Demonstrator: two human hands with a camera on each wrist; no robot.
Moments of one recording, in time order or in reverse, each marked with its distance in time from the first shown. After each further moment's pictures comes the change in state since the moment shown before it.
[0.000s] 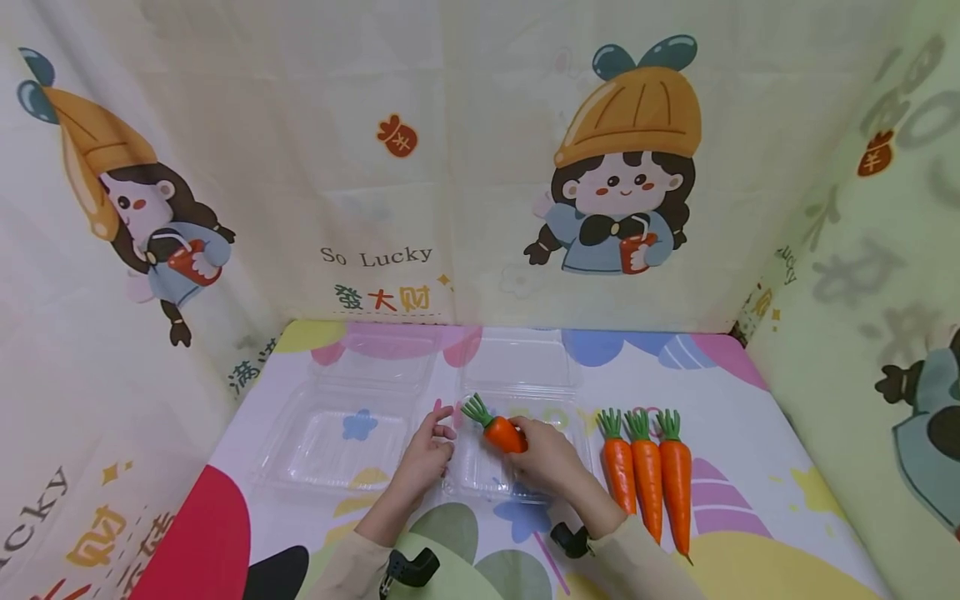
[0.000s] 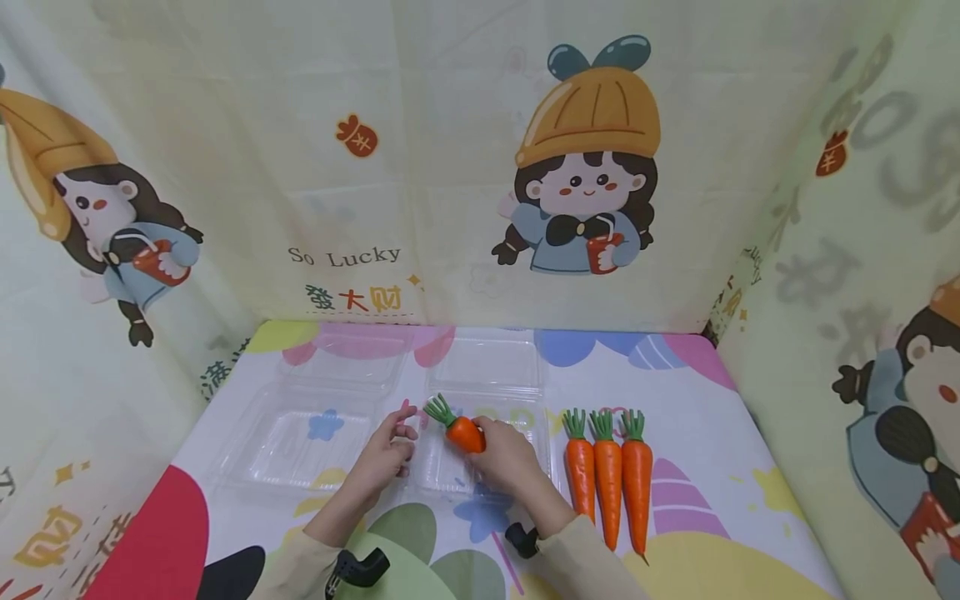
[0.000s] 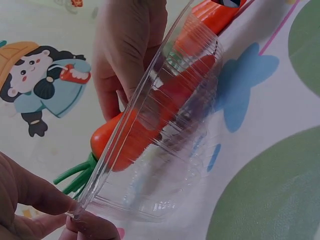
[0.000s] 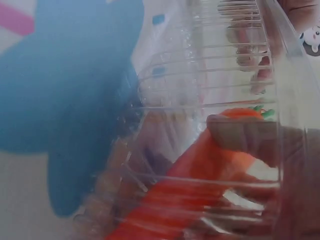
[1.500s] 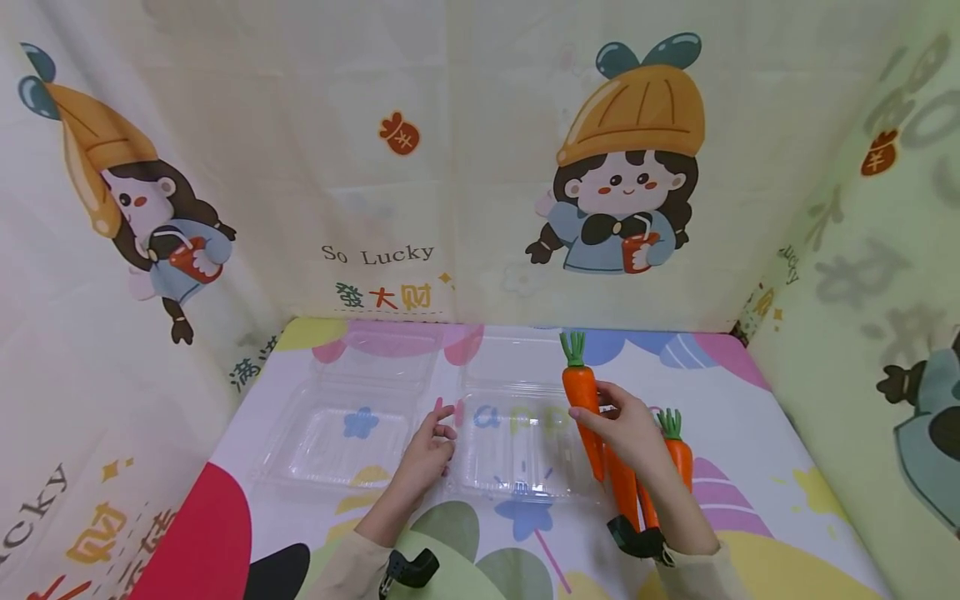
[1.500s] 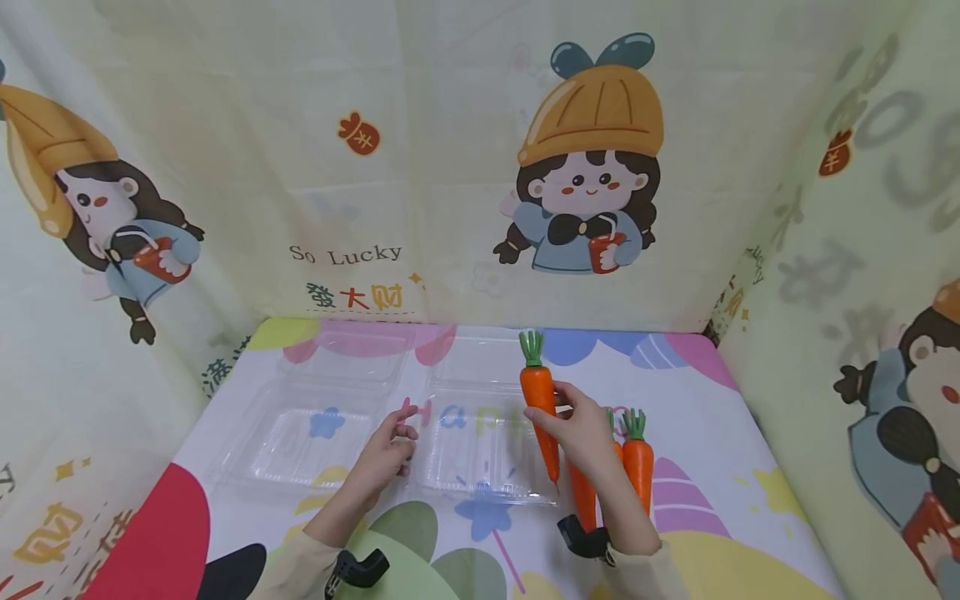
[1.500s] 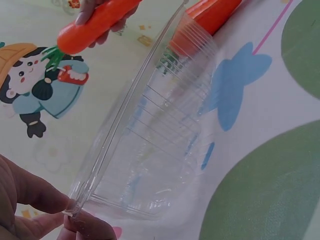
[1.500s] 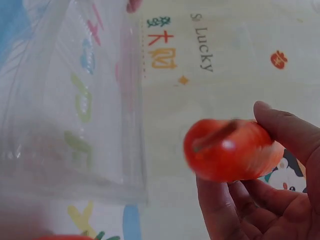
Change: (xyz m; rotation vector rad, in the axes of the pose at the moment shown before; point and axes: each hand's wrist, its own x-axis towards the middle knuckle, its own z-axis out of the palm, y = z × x) left_hand -0.001 -0.002 -0.001 0.018 -0.006 -0.005; right_hand -0.040 0.023 -0.097 0.294 0.204 0.196
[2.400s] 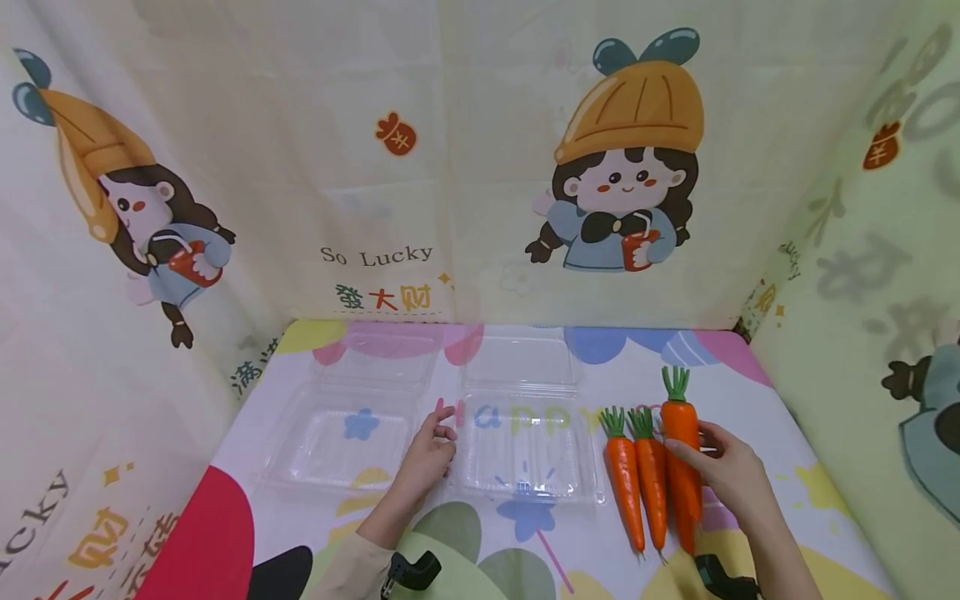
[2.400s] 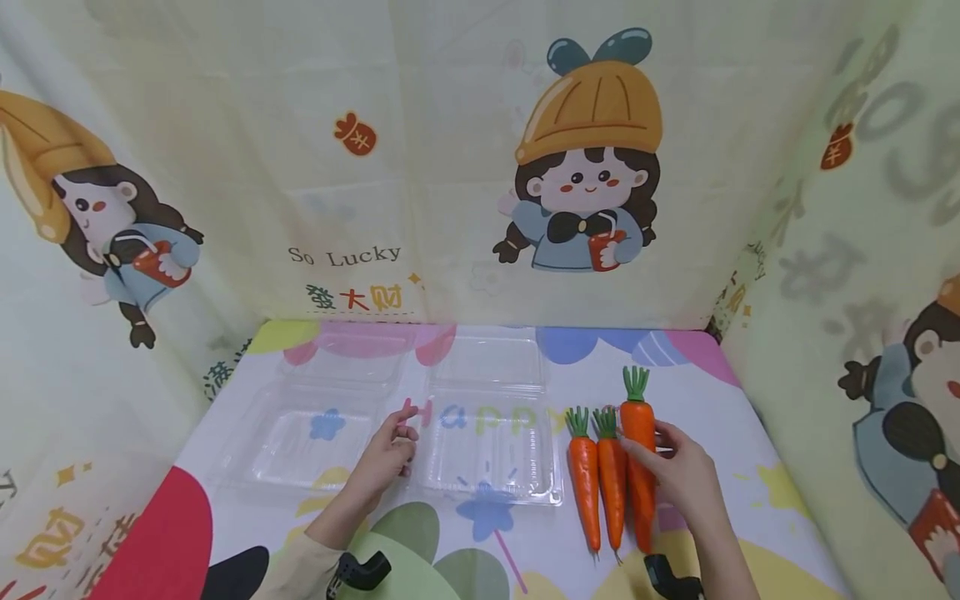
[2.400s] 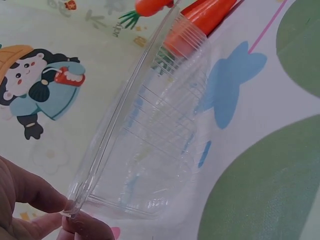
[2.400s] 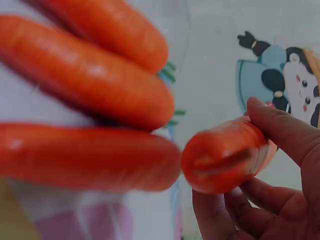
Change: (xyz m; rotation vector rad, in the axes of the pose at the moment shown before) left_hand 0.001 0.000 0.001 0.008 0.017 -0.008; right_hand -0.030 0.094 -0.080 -0.095 0.042 0.163
